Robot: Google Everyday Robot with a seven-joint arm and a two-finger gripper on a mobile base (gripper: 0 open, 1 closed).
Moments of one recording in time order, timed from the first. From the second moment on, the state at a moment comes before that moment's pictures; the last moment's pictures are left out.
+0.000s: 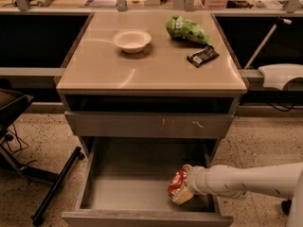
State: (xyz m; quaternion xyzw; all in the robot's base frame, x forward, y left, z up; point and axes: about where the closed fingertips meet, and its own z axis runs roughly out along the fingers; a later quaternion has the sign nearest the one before) arm 0.501 -0.132 0.414 -0.53 0.79 0.05 0.30
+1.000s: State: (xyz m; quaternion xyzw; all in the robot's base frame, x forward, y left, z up) arm 0.497 -0.139 0.403 -0.53 0.80 0.05 0.28
